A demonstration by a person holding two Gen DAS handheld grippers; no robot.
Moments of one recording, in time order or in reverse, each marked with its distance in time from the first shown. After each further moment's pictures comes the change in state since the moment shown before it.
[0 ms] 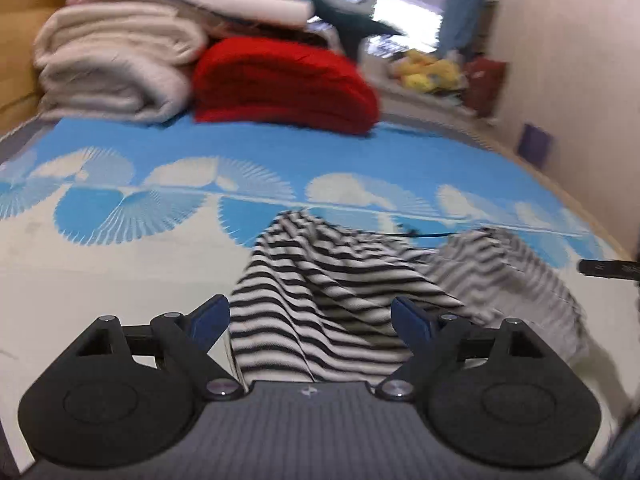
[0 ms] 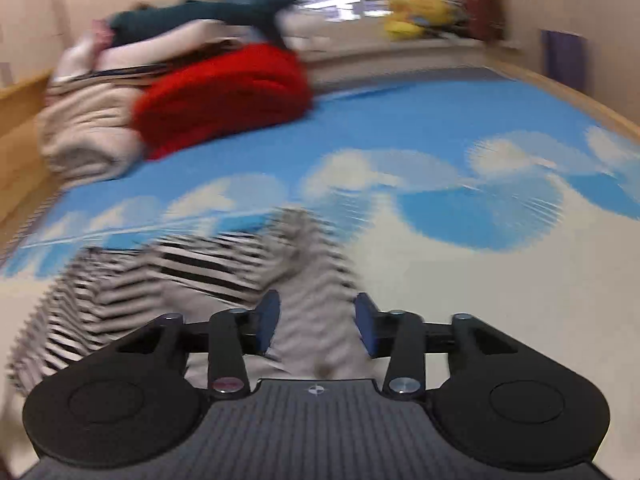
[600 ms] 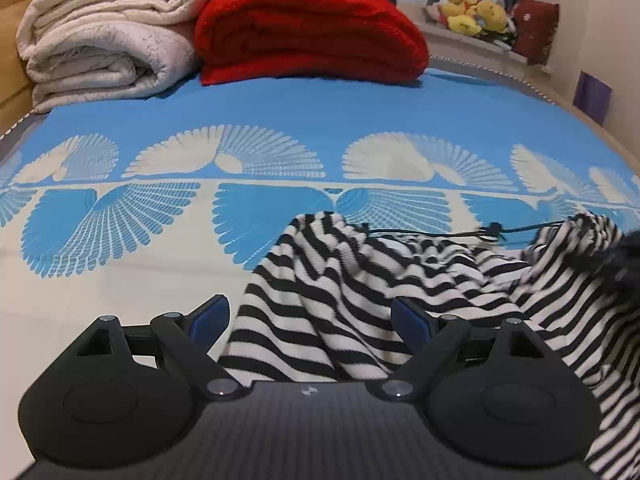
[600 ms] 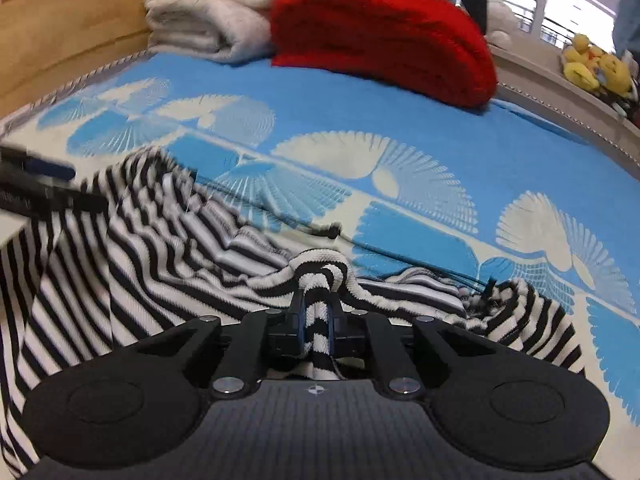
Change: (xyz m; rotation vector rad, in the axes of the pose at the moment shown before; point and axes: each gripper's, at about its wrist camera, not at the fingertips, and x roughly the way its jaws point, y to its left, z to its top) left arm 0.153 -0.011 0.050 0.052 0.141 0.131; right arm 0.157 0.153 0.030 -0.446 0.153 0.101
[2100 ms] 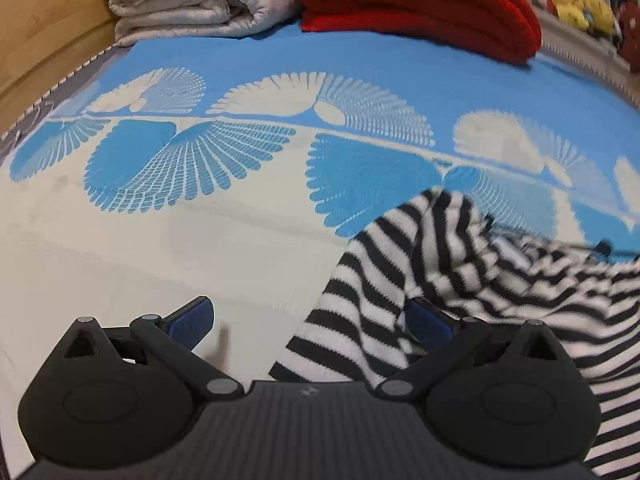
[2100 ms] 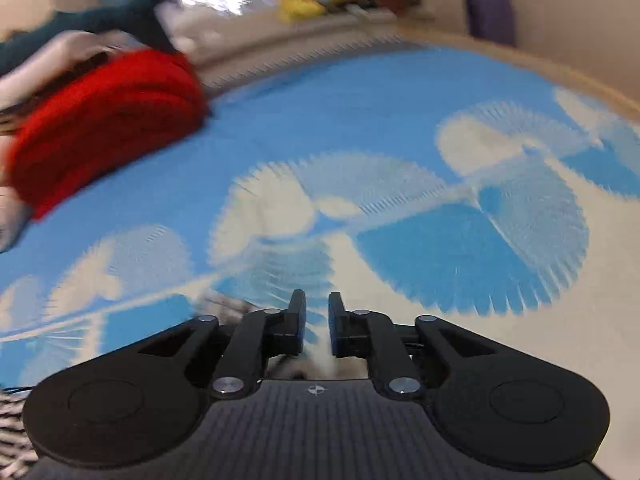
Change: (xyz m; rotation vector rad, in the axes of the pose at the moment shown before) left arm 0.023 0.024 0.003 -0.186 0.132 0.227; right arm -0.037 -0.179 -0.037 0.664 -0.113 -0.361
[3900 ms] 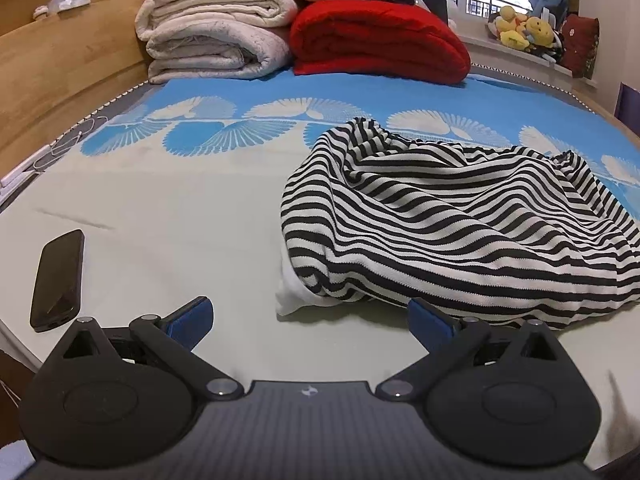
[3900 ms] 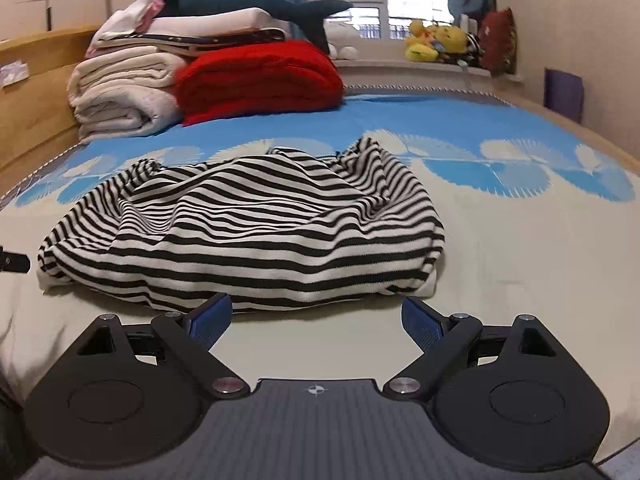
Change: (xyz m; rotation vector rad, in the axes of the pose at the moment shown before) left arm -0.204 0.010 -0.198 0.058 -0.174 -0.008; right arm -0.247 -0.005 -0.215 -0.300 -0.058 0.173
